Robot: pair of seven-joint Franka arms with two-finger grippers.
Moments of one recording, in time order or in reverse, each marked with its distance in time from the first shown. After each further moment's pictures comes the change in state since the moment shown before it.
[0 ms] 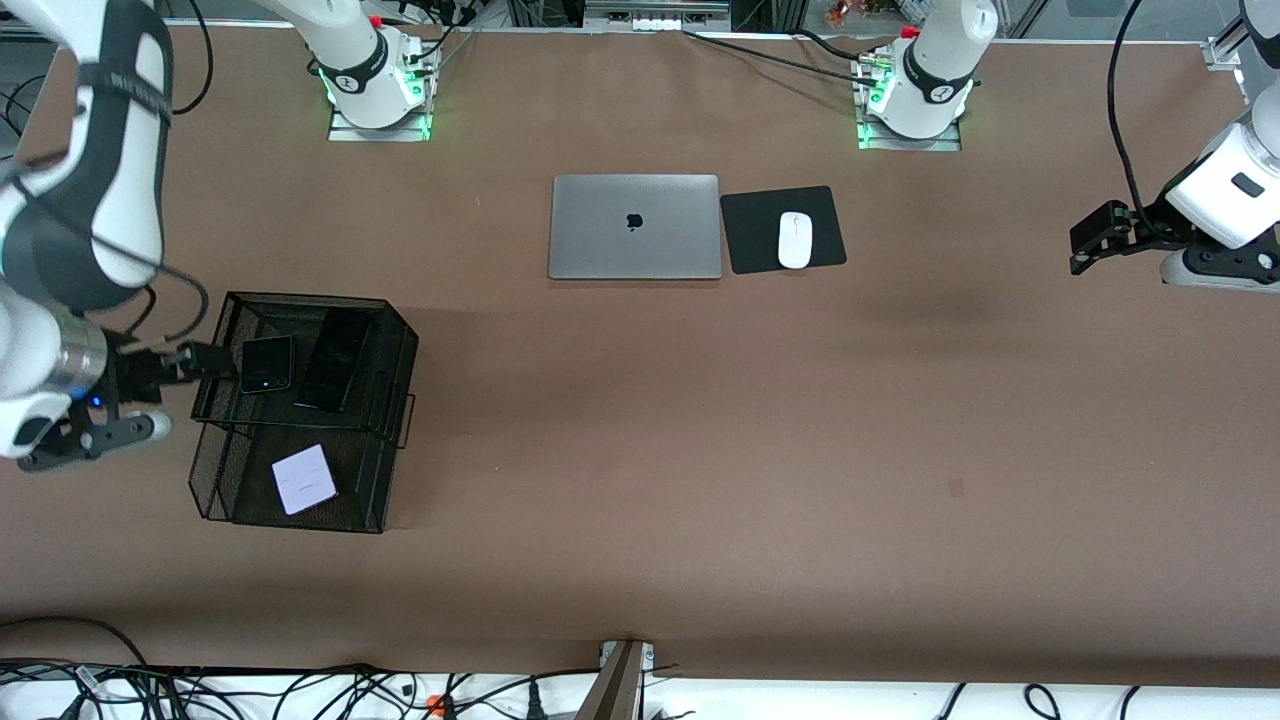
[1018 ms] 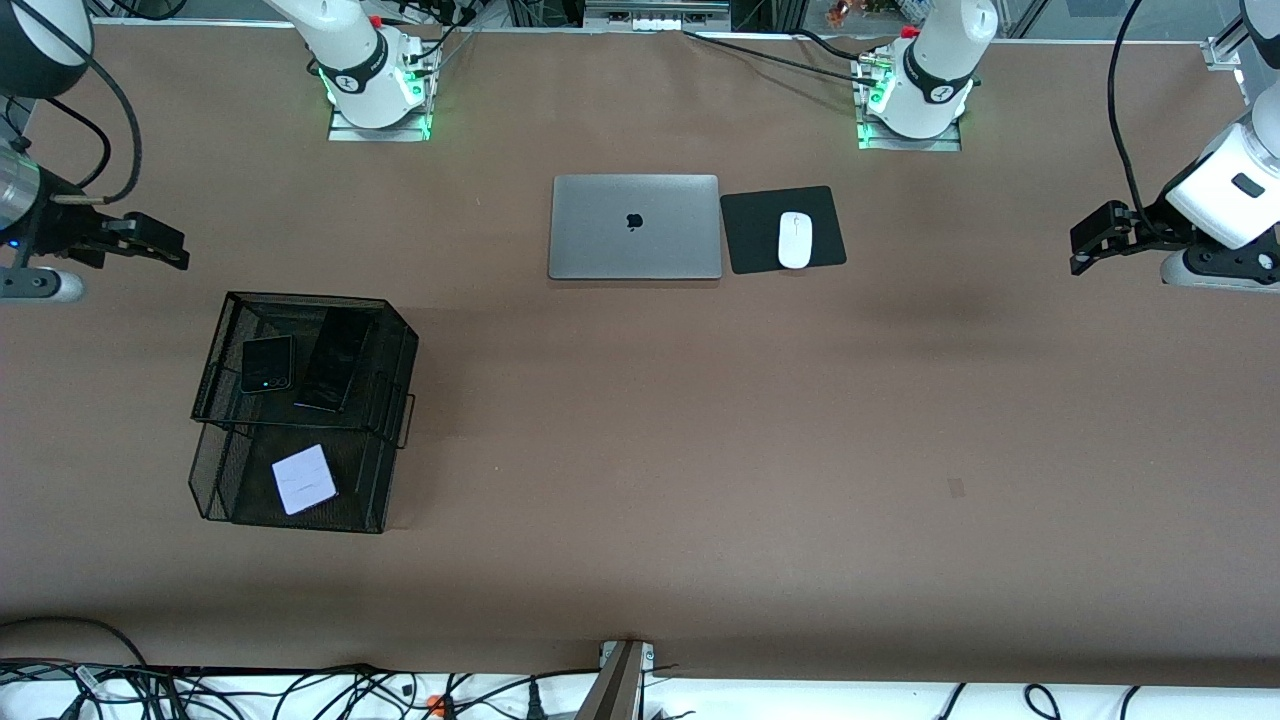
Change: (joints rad) left arm 0.000 0.001 0.000 0.001 0.000 -0.001 0.000; right arm -0.390 -0.480 0.503 -0.446 -0.285 0.097 0.348
